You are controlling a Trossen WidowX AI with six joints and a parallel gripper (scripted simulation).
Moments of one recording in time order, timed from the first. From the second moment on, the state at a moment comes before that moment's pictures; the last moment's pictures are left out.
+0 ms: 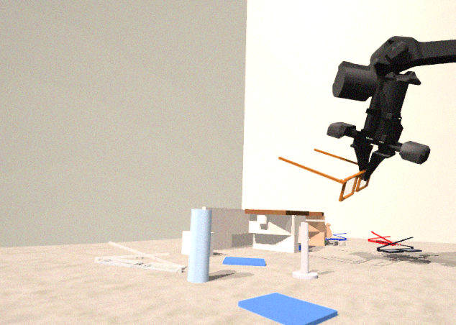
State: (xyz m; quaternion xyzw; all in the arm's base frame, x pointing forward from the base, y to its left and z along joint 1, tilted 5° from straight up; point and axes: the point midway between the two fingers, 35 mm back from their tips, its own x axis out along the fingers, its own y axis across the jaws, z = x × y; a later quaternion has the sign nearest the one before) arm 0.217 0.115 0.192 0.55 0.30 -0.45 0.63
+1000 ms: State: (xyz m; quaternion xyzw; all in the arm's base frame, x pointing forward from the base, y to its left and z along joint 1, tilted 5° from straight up) arm 0.248 0.033 0.159 0.47 0.44 -0.50 0.58
